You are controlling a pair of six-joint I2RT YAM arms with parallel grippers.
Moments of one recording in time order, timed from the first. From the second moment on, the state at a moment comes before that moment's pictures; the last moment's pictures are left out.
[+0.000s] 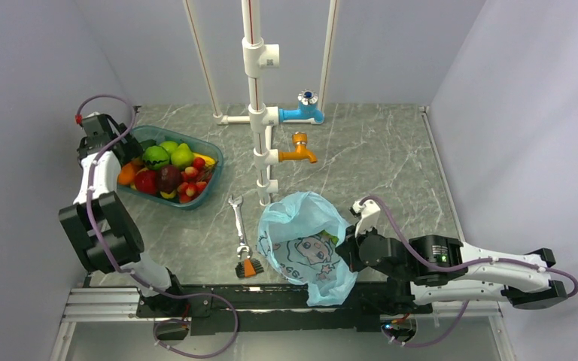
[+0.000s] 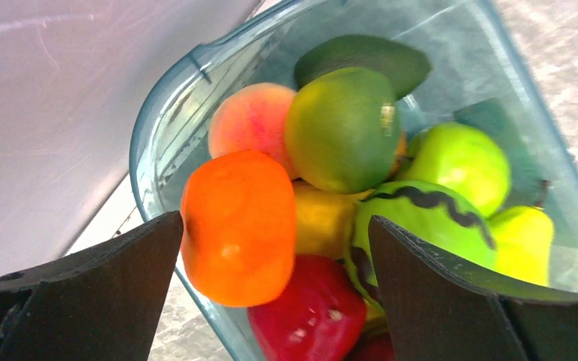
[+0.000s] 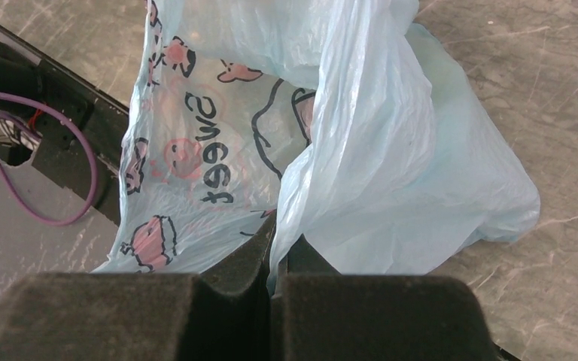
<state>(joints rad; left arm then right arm) 0.43 1.62 1.24 -0.39 -0.11 -0.26 1.47 0.64 0.84 -0.95 0.57 0.82</state>
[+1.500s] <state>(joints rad) -1.39 0.82 0.48 -0.08 -0.30 -0.71 1.47 0.59 0.60 -0.70 0.37 0.87</state>
